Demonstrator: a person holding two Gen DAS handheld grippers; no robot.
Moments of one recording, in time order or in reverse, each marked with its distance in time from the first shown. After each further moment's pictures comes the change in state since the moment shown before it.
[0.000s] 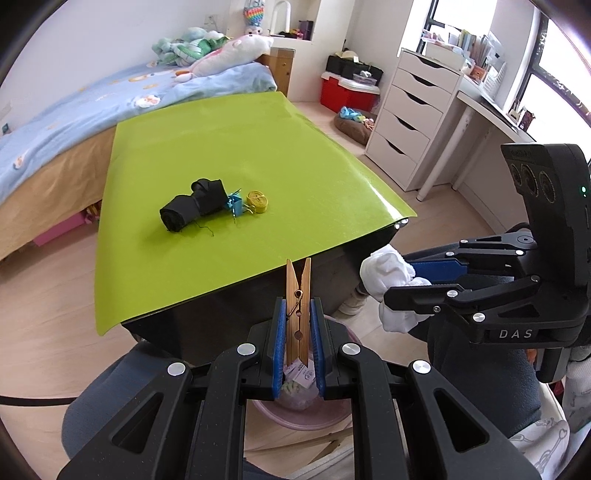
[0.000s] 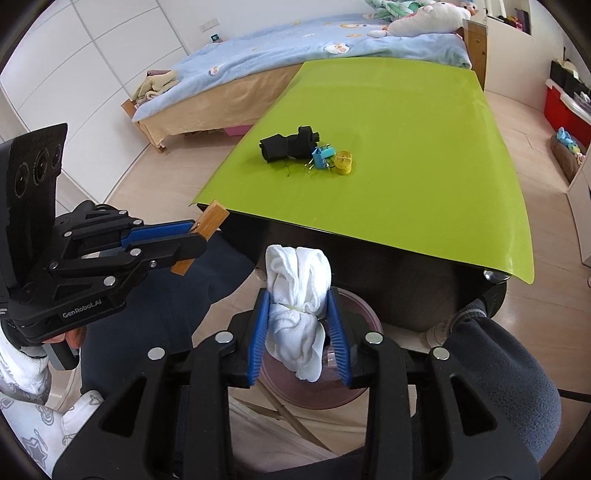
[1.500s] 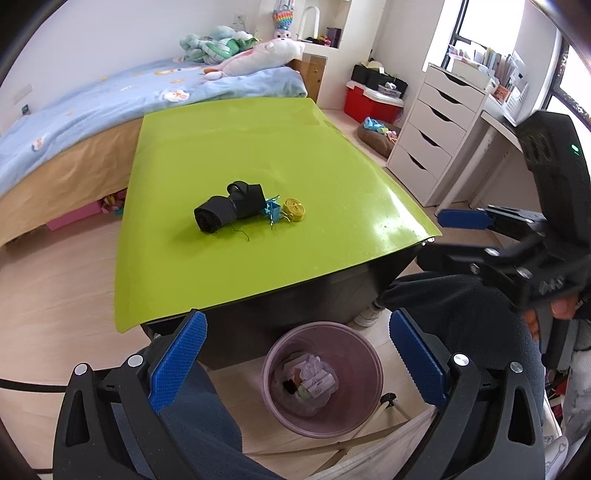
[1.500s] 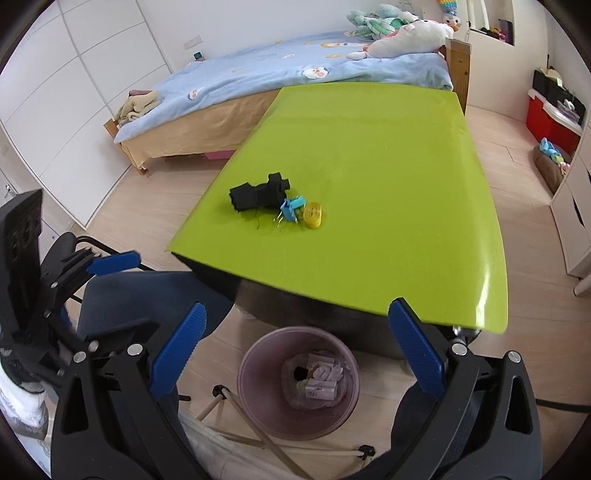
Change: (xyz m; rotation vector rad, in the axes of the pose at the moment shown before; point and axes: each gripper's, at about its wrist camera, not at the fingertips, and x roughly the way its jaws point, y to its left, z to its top) left arm -0.005 0.027 0.002 -0.084 -0.028 0.050; right arm 0.002 -0.017 0.048 0.020 -0.066 -0.072
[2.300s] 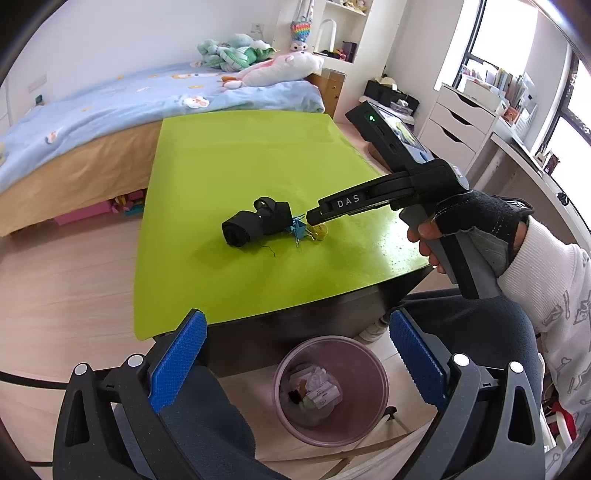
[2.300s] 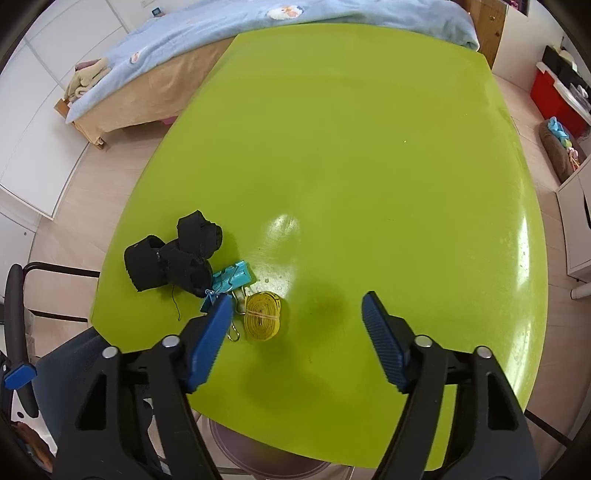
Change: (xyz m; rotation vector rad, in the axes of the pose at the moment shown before) left arm -0.011 0.023 0.006 -0.055 -0.044 0.012; right arm 0.143 -0.028 0.101 0.049 0.241 -0.087
